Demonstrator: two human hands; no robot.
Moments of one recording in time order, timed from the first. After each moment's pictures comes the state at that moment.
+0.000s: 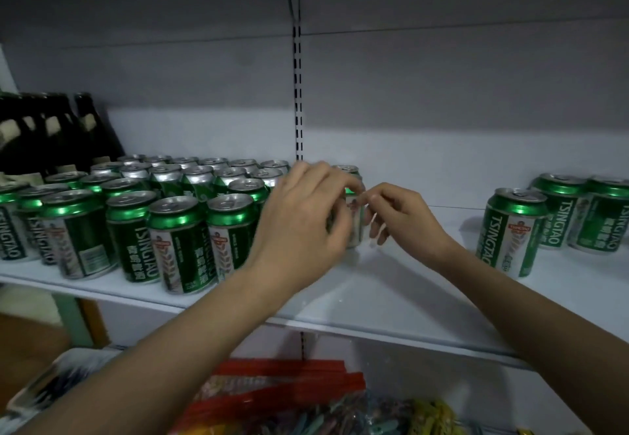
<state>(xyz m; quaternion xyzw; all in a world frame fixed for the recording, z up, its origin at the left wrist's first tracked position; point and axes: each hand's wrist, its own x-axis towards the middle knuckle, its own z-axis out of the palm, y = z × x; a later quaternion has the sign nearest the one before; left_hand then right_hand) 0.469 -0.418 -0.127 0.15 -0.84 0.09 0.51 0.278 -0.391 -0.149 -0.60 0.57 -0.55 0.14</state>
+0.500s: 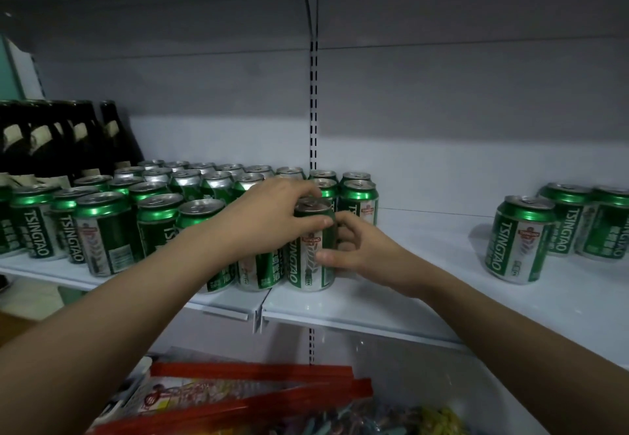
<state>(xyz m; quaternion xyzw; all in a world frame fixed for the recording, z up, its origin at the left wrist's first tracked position) 0.526 -0.450 -0.088 0.29 -0.93 0.02 0.22 0.346 -0.392 -0.161 -0.61 0.49 -0.49 0.39</state>
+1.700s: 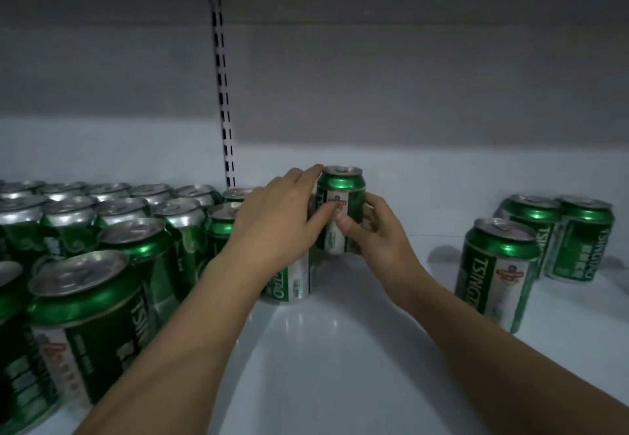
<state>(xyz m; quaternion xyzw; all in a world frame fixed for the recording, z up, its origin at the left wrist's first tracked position) 0.360 -0.518 -0.114 0.26 -0.89 0.08 0.37 0.215 -0.444 -0.168 -0.47 0.49 -0.71 0.19</state>
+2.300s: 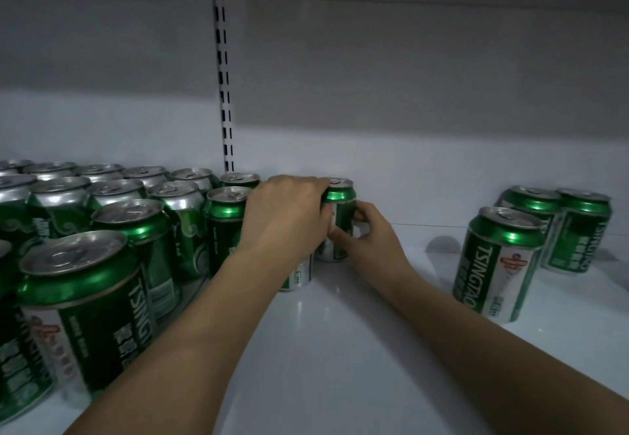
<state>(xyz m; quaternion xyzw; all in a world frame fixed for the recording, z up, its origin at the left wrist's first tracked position) 0.356 -0.508 -0.128 0.30 -0.86 0.15 0.38 0.219 -0.453 -0.191 -0.47 0.64 -0.61 0.07</state>
